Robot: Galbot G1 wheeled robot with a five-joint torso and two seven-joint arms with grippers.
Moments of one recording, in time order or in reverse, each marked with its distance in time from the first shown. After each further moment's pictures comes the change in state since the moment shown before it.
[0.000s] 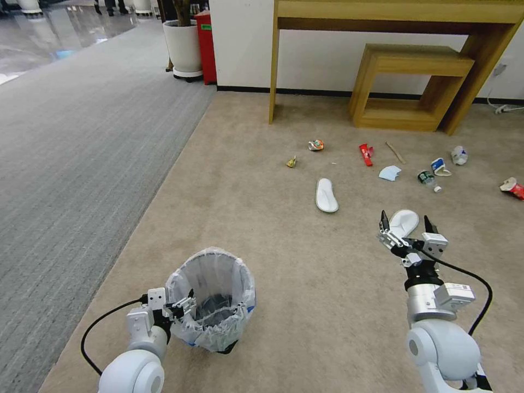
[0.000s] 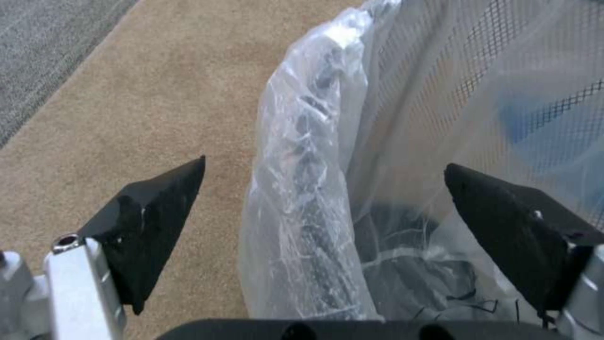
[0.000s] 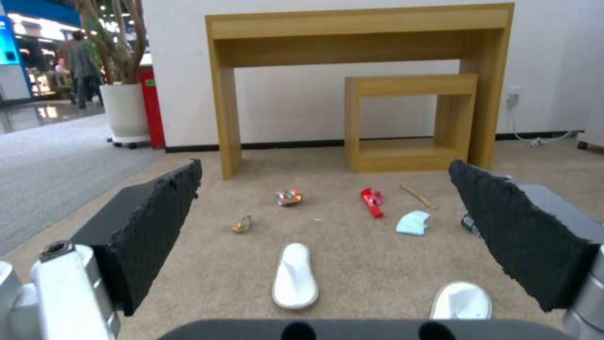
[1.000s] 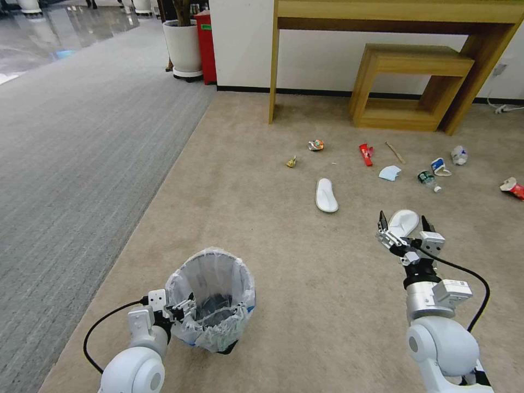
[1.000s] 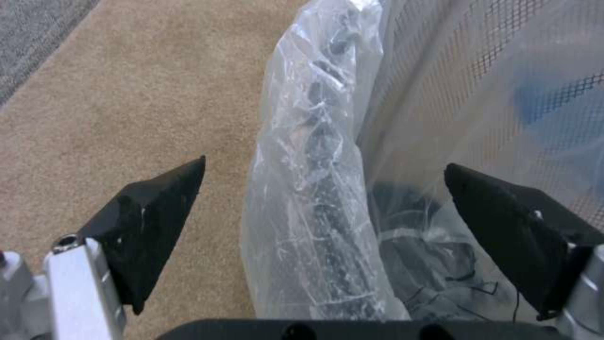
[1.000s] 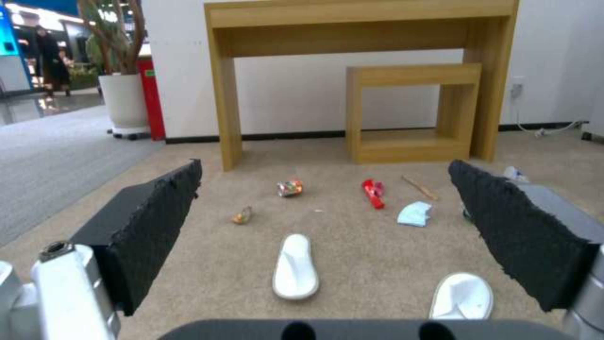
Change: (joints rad) left arm -0.022 0.035 0.010 -0.002 -0.106 0.067 -0.070; right arm 0.019 -0.014 -0.005 -0.022 0.015 -0.023 0.002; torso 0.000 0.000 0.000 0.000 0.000
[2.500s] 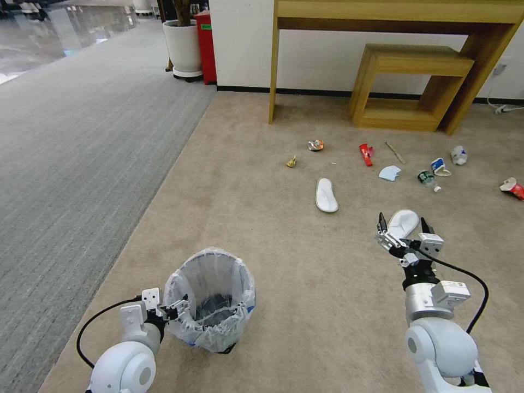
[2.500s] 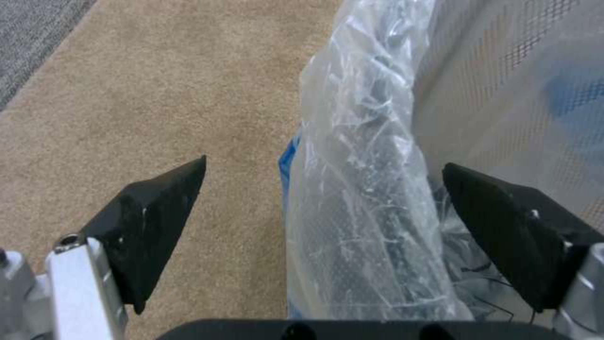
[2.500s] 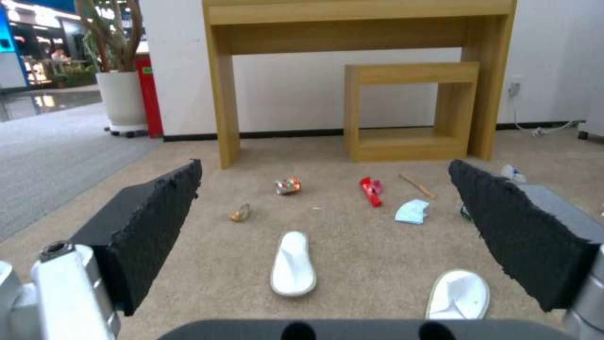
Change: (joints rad) left arm -0.007 0.040 -0.017 -0.003 -0.078 0.041 -0.044; right arm -0.006 0.007 0.000 -0.001 -0.010 0.003 0.001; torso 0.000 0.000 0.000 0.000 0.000
